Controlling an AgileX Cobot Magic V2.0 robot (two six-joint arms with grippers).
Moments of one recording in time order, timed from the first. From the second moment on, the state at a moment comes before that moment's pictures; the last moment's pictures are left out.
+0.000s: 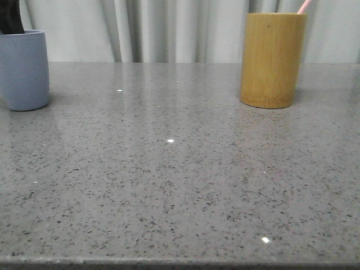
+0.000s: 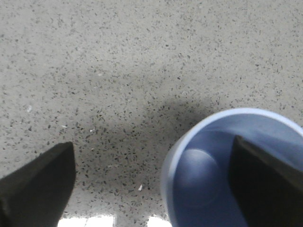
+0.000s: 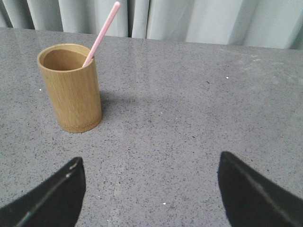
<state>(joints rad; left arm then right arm) -0.06 1.60 -1.37 -0.12 0.78 -0.03 0.06 0.45 -0.77 -0.03 0.74 0.05</state>
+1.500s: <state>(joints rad) -0.51 1.87 -1.78 -0.08 0.96 -0.01 0.06 0.45 -0.77 -0.03 0.74 0.05</state>
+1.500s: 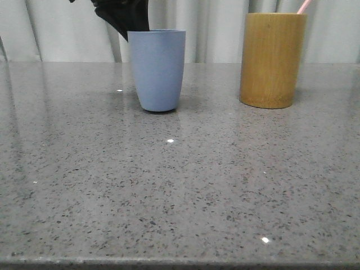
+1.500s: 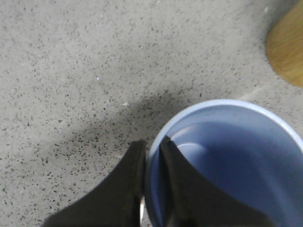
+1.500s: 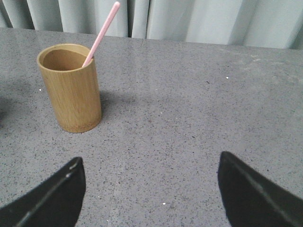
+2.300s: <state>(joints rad) -0.51 1.88 -1.80 -0.12 0.98 -0.01 0.06 0.45 -0.77 -0.03 0.74 0.05</state>
